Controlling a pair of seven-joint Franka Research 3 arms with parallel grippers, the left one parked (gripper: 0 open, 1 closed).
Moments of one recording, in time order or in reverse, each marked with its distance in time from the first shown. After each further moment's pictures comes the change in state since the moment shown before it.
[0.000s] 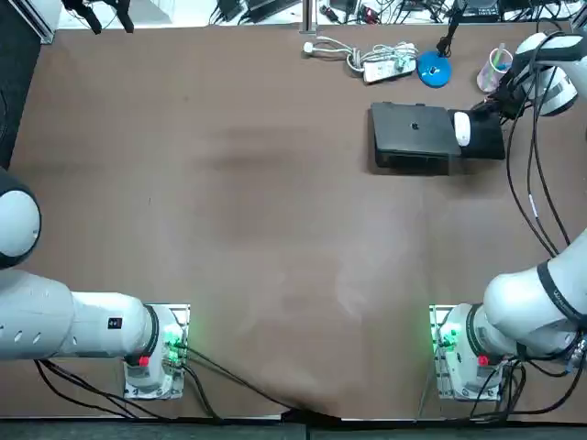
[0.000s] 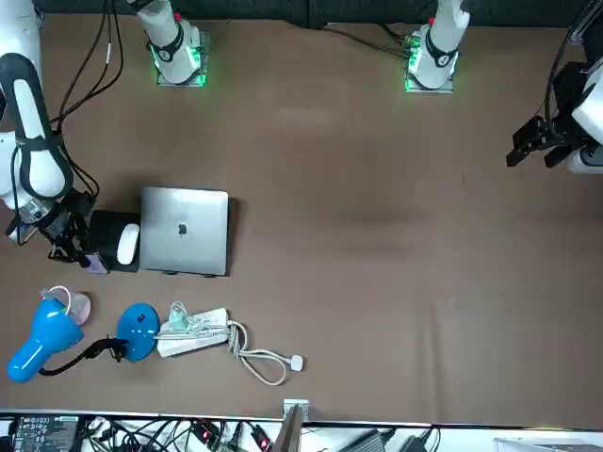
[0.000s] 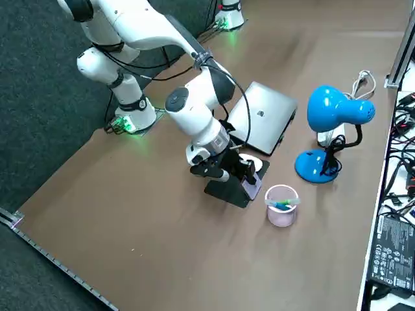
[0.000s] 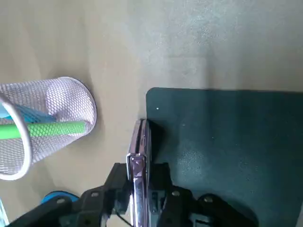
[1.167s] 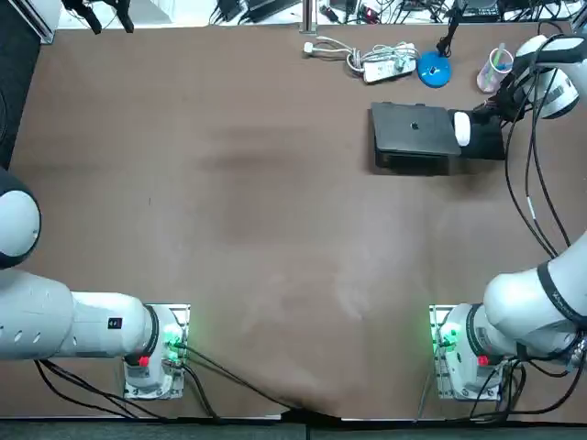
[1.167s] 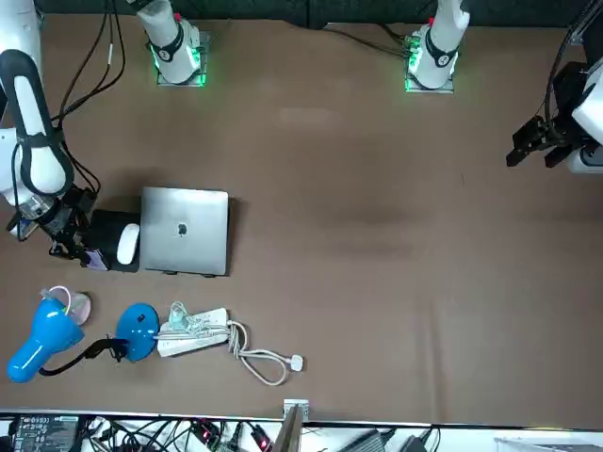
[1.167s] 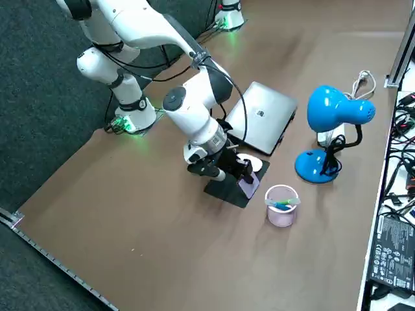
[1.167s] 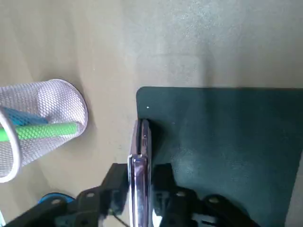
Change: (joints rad) arm -0.002 -0.019 -0.001 -0.030 0.001 0.002 0.023
